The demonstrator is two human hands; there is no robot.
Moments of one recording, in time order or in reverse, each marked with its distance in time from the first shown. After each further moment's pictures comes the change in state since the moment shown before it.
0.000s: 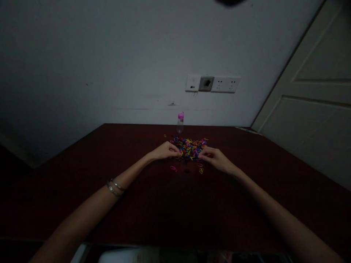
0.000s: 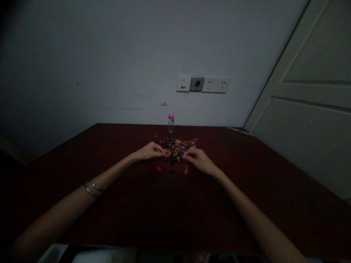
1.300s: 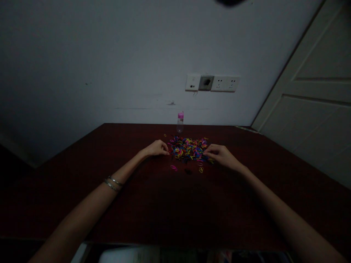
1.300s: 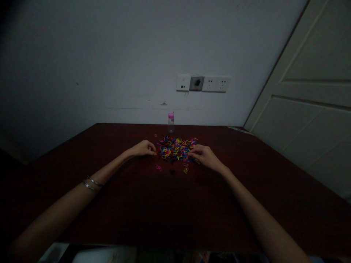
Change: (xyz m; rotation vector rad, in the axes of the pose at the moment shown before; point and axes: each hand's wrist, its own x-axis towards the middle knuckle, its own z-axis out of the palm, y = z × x) left_hand 0.002 -0.048 -0.033 0.367 0.082 -0.049; right_hand -0.003 0.021 -0.017 -0.034 0.028 -0.003
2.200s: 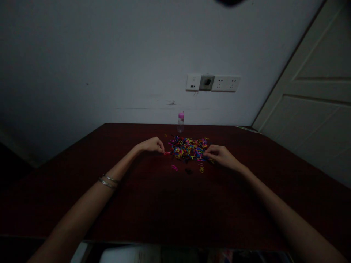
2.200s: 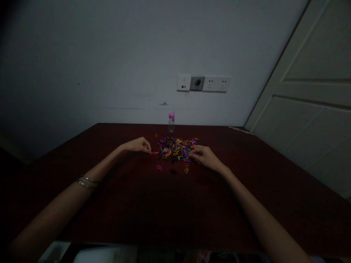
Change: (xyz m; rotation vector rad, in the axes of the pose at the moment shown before) left_hand -0.009 0.001 -0.027 -0.127 -0.154 -0.056; right_hand -0.001 0.002 0.001 -0.020 -0.032 0.017
